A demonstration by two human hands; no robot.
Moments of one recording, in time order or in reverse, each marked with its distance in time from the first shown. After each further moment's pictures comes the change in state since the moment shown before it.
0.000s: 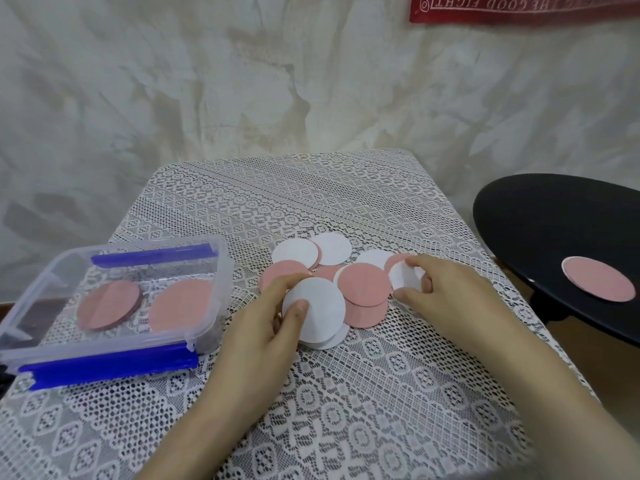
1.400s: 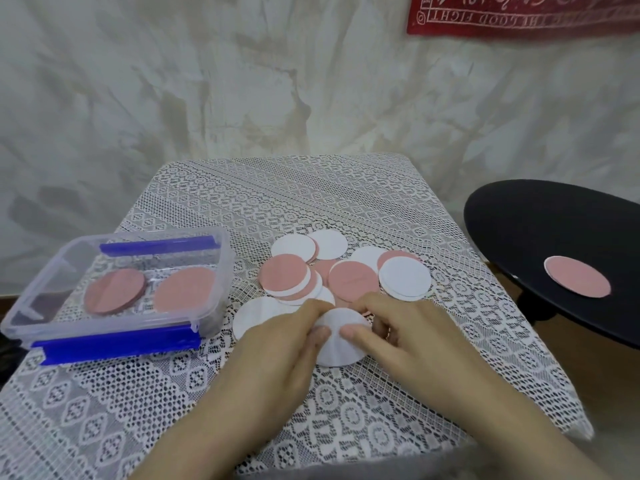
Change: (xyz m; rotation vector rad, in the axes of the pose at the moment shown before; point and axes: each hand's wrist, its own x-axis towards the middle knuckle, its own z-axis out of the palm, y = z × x) left_hand -0.029 0.011 0.003 0.375 -0.205 0.216; right_hand -0.066 -0.023 0.013 0.196 -0.066 -0.396
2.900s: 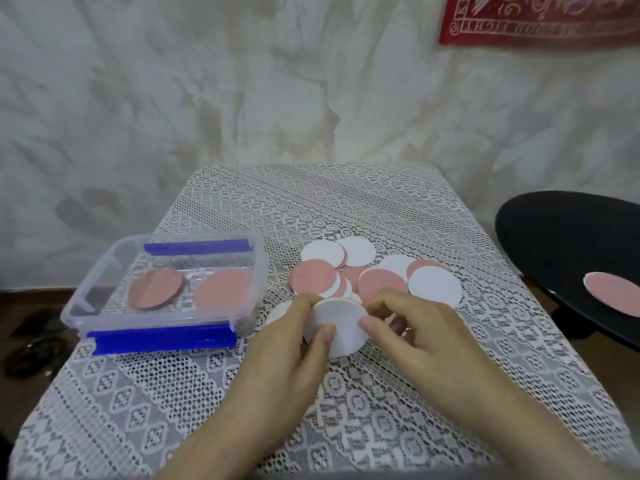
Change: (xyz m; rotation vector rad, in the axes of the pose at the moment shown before) left_hand -0.013 -0.003 -0.009 -0.271 0.179 -0.105; right_hand 0.008 -0.016 0.007 0.212 0.036 -0.036
